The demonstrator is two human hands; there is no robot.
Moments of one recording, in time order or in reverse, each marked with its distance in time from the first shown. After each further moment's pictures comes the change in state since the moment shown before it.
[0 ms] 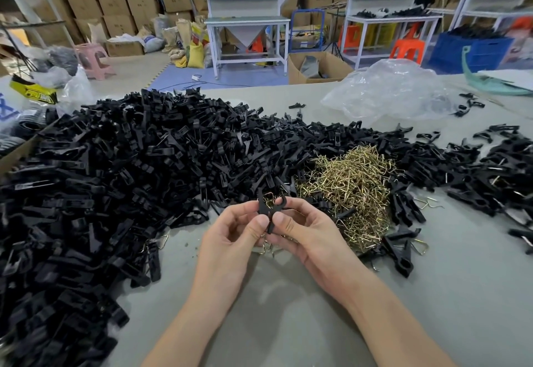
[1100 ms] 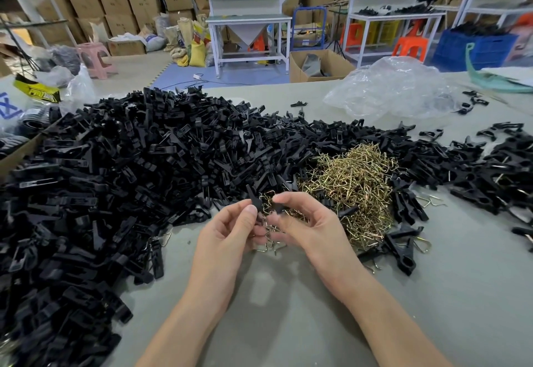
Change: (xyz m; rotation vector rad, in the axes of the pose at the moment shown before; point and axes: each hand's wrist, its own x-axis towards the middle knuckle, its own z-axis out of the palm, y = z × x) left_hand 0.007 -0.005 -0.002 -0.205 0.050 -0.083; right_hand -0.006 -0.004 0.002 -0.368 0.063 -0.146
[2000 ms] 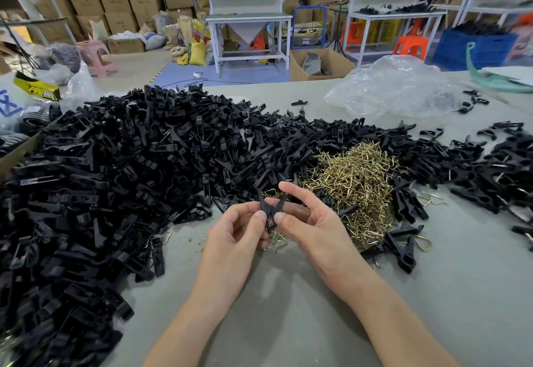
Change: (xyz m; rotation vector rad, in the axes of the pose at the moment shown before) left_hand -0.005 -0.002 0.000 0.303 -0.047 0.099; right_hand 0.007 0.013 -0.007 0.111 -0.066 0.028
